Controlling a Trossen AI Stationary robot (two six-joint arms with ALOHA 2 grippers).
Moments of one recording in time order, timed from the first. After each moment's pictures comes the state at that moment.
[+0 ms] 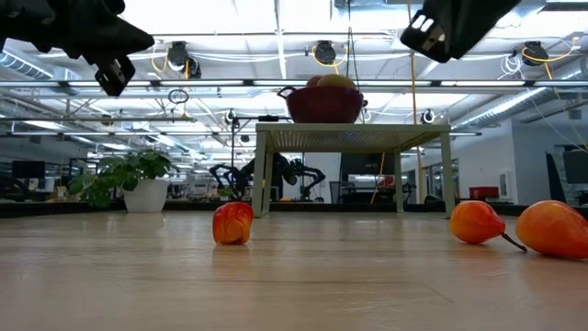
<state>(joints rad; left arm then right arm) -0.20 0.53 0.32 0.04 -0.10 -0.40 0.42 1.53 1.20 -0.67 -0.06 0.35</state>
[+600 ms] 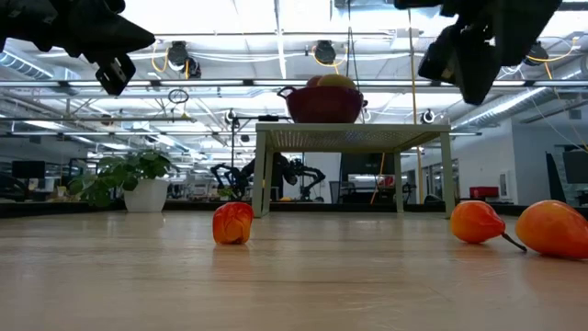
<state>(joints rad) -0.20 0.53 0.32 0.05 -0.10 -0.40 0.39 1.57 1.20 -0.74 -0.19 0.49</state>
